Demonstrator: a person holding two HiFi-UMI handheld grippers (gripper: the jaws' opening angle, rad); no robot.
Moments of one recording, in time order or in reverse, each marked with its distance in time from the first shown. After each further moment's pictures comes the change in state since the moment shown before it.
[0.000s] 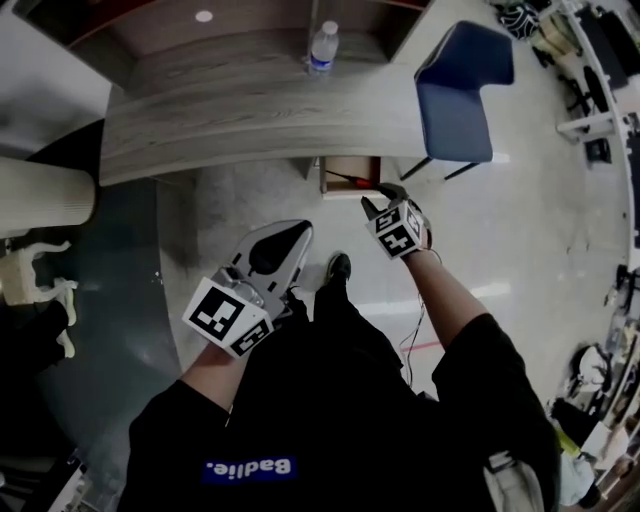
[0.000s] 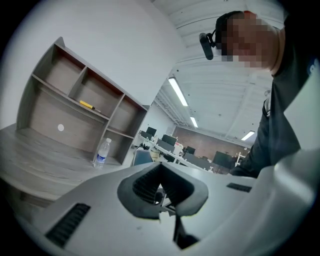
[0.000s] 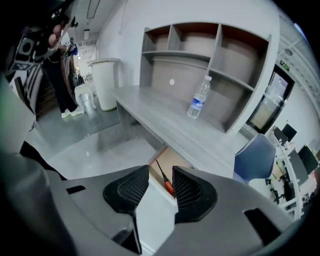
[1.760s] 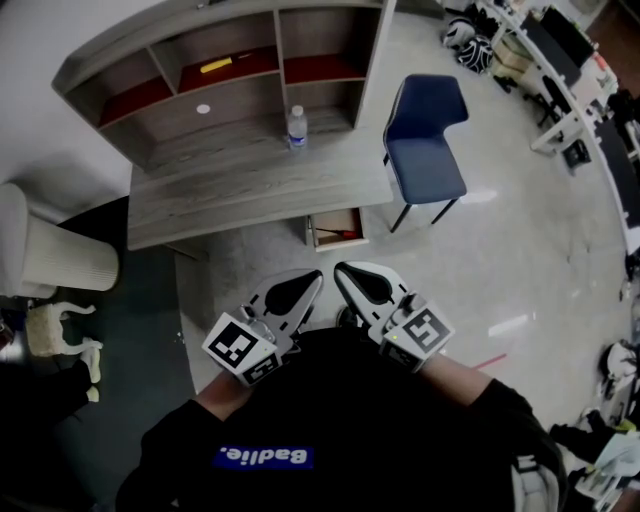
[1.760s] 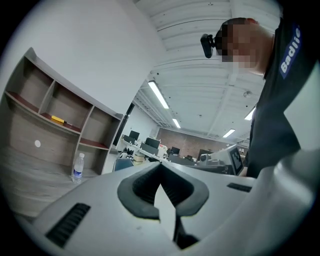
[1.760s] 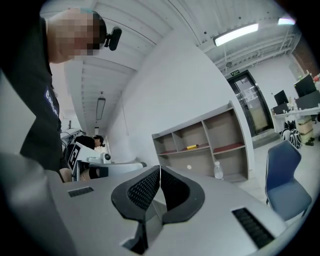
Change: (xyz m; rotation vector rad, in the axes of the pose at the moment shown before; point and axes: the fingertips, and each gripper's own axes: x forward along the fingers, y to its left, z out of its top) left arm -0.018 -0.112 0.058 0.097 -0.017 -0.186; right arm -0.330 0.082 0.182 0.432 -0.909 0.216
